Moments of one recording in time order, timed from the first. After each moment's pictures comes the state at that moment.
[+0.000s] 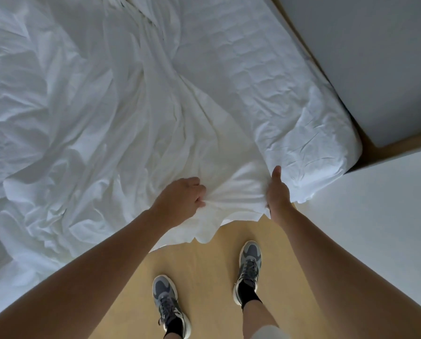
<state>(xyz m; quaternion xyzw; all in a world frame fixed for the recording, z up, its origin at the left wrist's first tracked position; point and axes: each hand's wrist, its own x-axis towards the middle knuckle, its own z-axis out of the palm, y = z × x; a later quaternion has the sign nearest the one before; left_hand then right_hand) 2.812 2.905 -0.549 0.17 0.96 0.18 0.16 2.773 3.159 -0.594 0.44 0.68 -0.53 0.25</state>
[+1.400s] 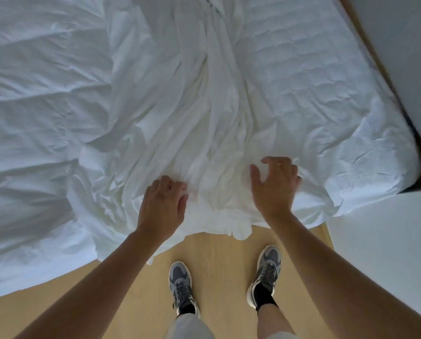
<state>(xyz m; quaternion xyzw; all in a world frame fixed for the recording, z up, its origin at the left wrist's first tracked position) 2.908 2.790 -0.554 -0.03 0.99 0.12 -0.03 2.803 3.030 -0.568 0.01 0.96 -0.28 -0.06</state>
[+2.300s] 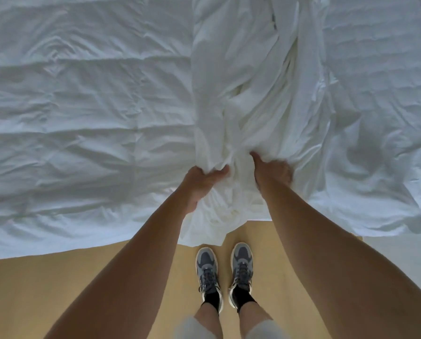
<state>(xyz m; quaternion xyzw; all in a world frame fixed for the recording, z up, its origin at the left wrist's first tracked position) 2.944 2.676 -0.539 -0.40 0.63 0.65 0.17 2.842 2.828 -0.586 0.25 0.90 -0.25 0.27</state>
